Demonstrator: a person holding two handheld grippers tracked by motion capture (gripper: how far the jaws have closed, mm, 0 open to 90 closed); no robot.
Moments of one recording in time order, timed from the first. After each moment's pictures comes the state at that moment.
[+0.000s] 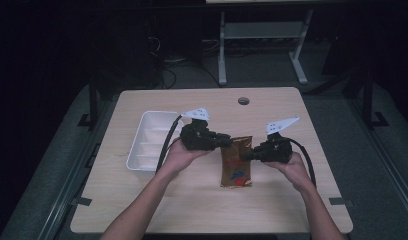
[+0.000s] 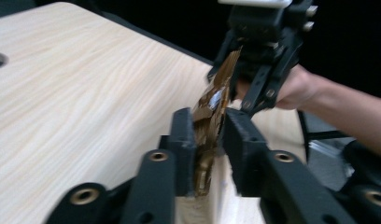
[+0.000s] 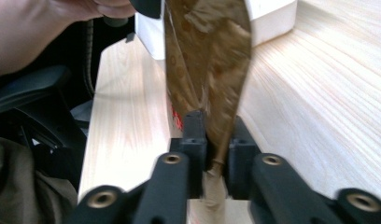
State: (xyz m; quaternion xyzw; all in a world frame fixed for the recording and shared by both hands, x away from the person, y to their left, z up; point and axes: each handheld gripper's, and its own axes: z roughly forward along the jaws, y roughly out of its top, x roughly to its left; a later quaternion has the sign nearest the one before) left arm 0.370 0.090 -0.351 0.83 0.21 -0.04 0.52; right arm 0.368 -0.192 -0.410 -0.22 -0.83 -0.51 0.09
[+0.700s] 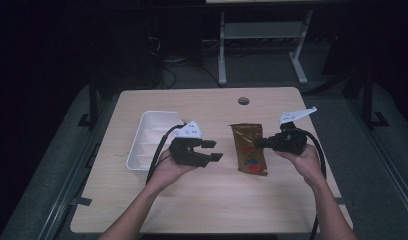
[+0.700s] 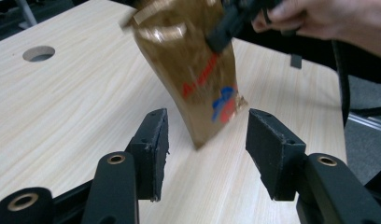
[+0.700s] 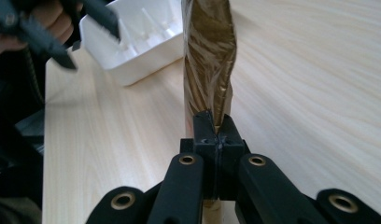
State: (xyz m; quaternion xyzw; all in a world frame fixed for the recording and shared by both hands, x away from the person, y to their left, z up) left arm 0.333 0.110 -0.362 0.85 0.19 0.05 0.48; right arm 0.371 -0.222 -0.380 -0.30 -0.83 -0.48 0.01
